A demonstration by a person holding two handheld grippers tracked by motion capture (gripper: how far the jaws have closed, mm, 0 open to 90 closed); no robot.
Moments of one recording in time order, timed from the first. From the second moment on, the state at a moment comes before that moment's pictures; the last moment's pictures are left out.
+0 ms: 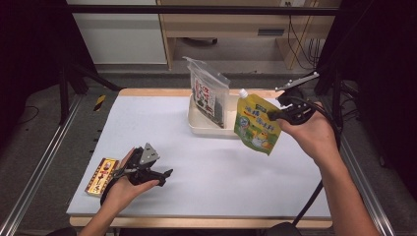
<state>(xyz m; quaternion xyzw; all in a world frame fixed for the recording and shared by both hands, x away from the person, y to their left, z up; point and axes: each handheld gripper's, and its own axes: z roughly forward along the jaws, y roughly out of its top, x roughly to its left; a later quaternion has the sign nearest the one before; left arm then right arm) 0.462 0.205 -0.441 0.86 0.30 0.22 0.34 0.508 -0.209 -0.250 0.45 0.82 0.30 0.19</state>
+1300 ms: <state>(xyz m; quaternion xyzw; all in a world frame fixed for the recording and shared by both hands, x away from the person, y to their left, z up) 0.456 0.208 -0.454 0.86 0.31 0.22 0.33 0.600 -0.164 -0.256 0.59 0.72 0.31 0.21</state>
